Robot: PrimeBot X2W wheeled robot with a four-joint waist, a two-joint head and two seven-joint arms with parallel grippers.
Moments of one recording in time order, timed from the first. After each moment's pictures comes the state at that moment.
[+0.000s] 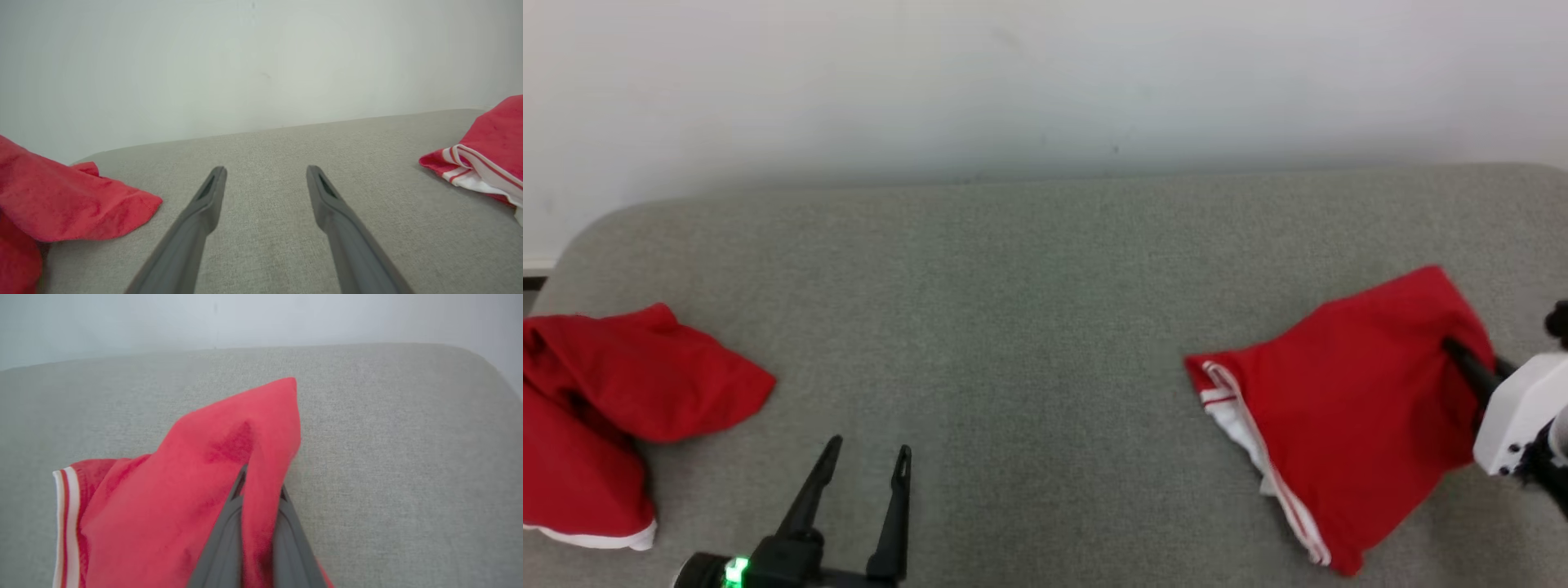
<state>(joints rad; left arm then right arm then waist) 0.03 0.09 -0.14 0.04 0.00 0.04 -0.26 -0.53 -0.48 0.42 0.55 0.83 0.13 0.27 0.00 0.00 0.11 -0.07</state>
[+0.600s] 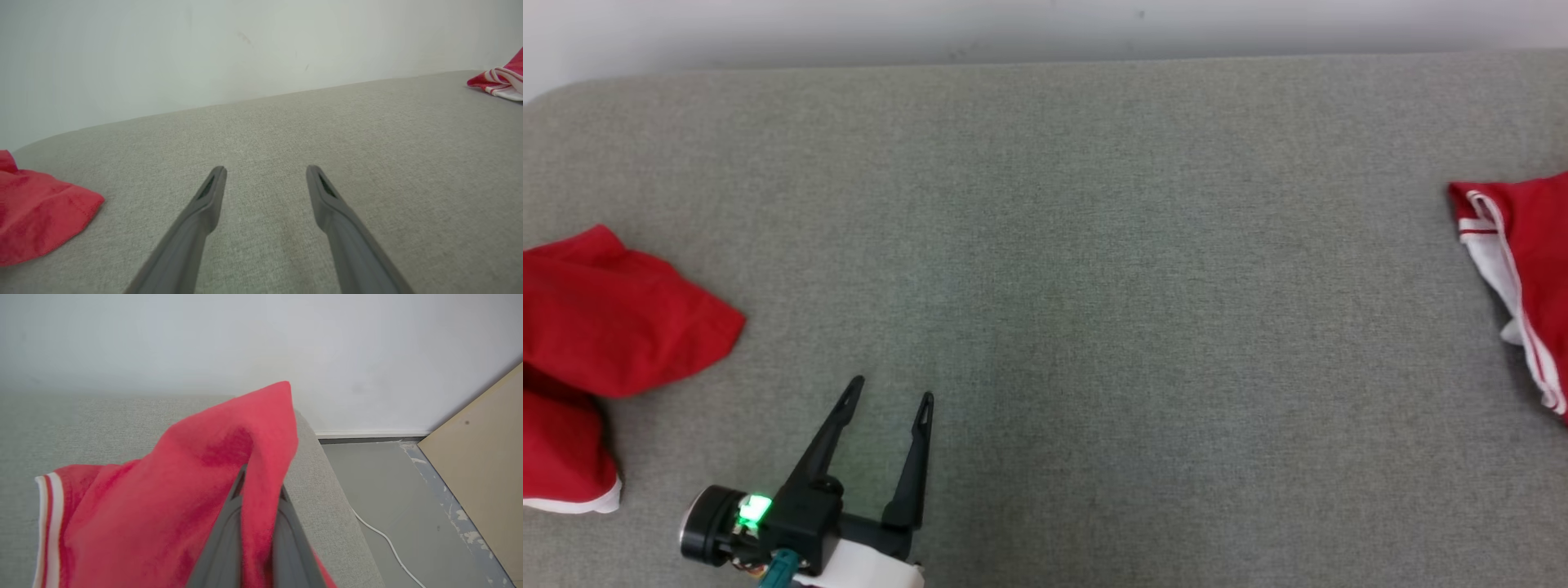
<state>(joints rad) -0.10 0.13 -0.20 0.05 0.01 0.03 -0.26 -0.82 -0.70 0.27 0.84 0.67 0.13 0.10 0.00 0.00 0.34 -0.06</state>
